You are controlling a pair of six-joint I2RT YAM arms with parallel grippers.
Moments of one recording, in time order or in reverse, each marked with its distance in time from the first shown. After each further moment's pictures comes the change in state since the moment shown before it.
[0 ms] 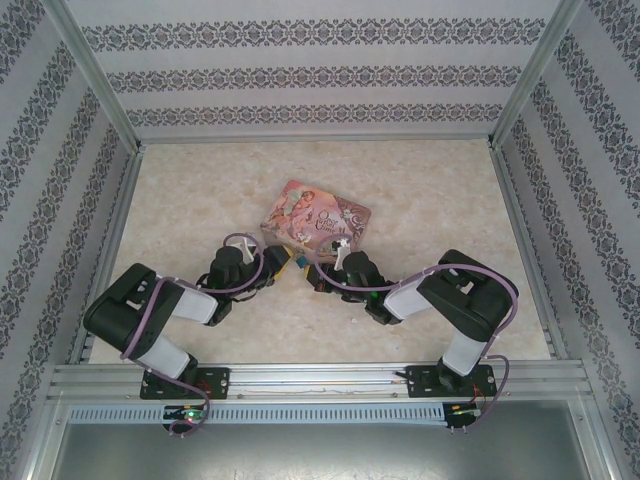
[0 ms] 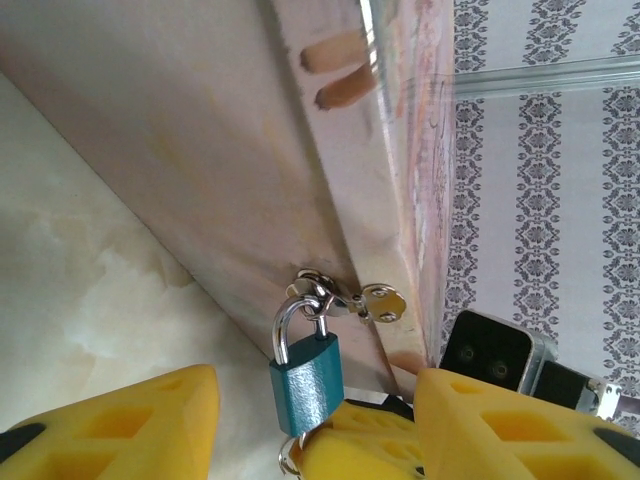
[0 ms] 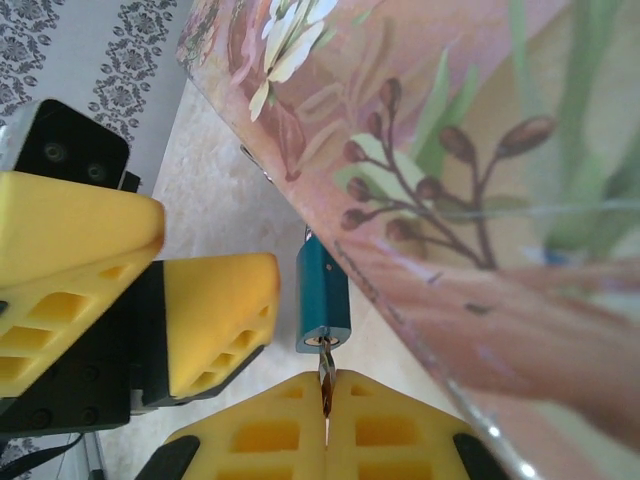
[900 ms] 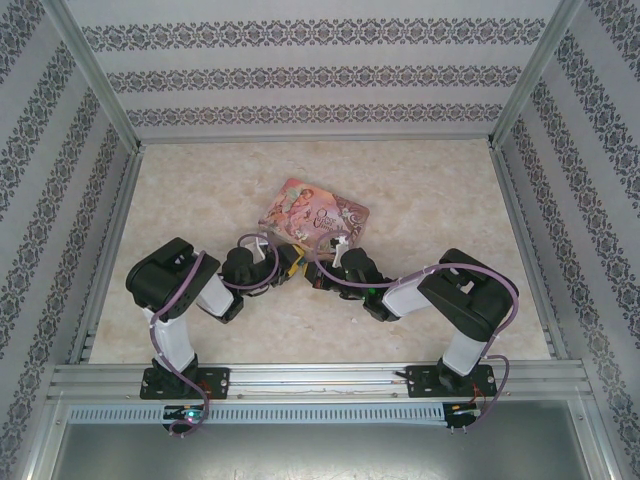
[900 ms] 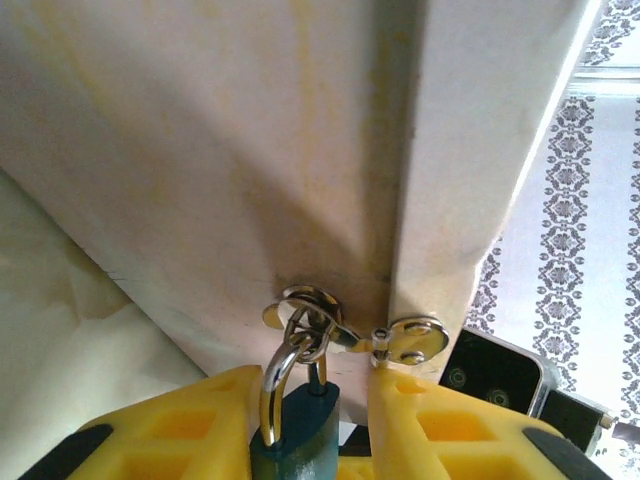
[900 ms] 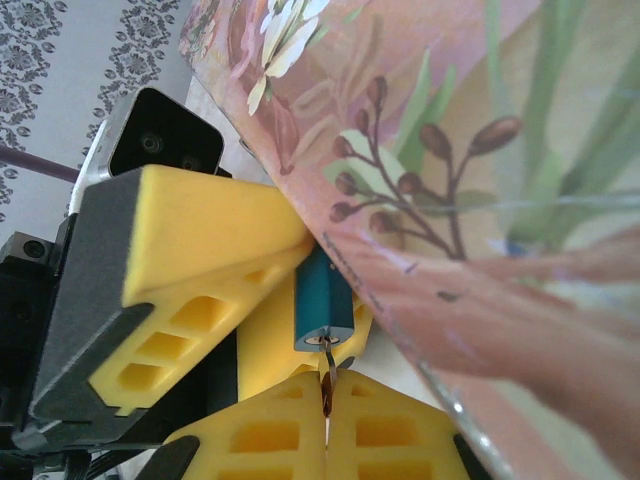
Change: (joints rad) left arm -0.039 0.286 0.065 0.331 0.027 -0.172; right arm -0.002 0.000 0.030 -0.034 -0.014 0.024
